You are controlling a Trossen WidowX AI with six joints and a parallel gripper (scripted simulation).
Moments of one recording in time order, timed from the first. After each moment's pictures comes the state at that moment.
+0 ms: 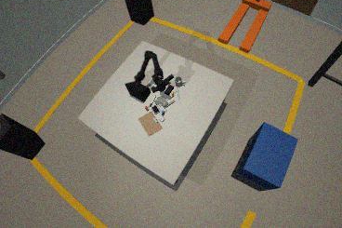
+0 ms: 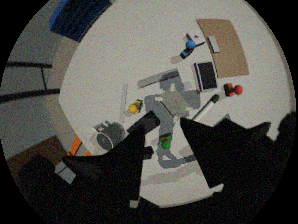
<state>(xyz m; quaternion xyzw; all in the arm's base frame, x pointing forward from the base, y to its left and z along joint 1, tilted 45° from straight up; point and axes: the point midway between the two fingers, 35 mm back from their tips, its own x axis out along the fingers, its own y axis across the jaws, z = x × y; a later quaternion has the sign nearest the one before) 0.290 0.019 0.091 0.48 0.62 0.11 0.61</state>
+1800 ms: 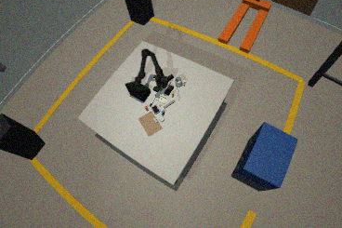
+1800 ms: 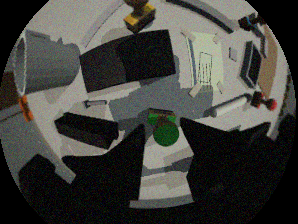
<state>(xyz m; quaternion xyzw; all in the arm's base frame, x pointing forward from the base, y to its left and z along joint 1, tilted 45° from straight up) 0.198 0.153 0.048 0.25 0.65 0.29 0.65</state>
